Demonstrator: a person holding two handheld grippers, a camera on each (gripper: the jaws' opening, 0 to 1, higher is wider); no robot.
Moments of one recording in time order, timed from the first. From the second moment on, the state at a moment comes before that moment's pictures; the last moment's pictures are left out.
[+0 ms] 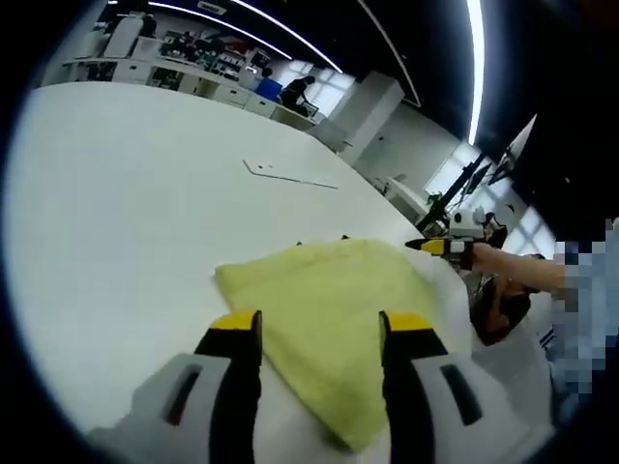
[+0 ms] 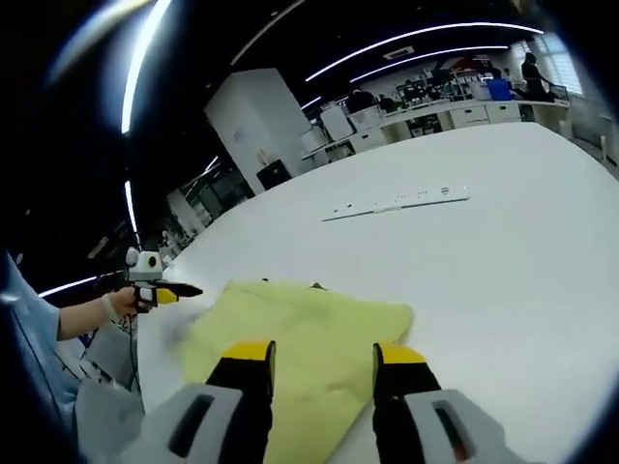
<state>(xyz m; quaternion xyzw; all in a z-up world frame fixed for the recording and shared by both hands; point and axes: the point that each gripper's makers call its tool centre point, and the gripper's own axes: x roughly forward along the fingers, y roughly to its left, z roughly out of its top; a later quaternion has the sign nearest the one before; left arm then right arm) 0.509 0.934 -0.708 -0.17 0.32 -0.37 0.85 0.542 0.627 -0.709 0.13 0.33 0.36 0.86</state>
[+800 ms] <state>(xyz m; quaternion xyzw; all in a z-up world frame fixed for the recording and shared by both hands) 0.413 0.948 -0.714 -0.14 0.33 -0.38 0.85 0.462 0.599 -0.704 0.11 0.34 0.35 0.87</state>
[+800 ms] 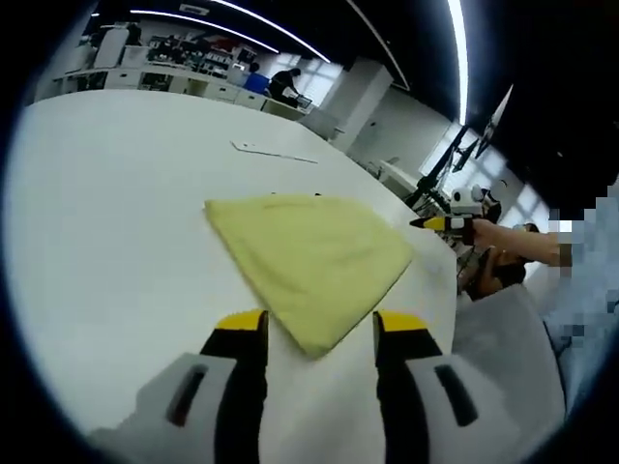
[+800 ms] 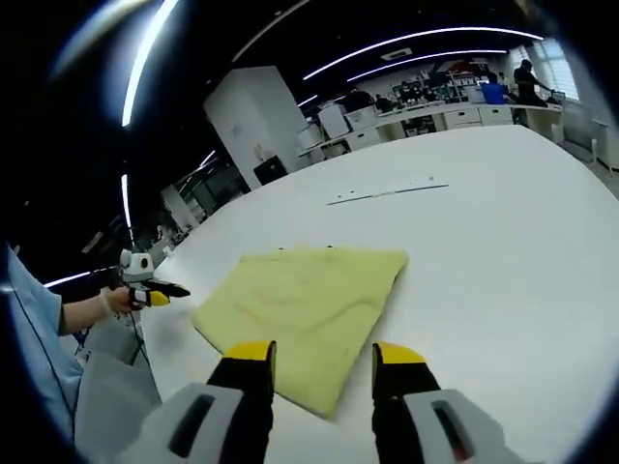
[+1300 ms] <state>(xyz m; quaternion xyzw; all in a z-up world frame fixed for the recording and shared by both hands) 0.384 0.948 -0.747 -0.14 0.34 -0.36 0.86 0.421 0.588 -0.751 0.01 0.36 0.37 0.86</state>
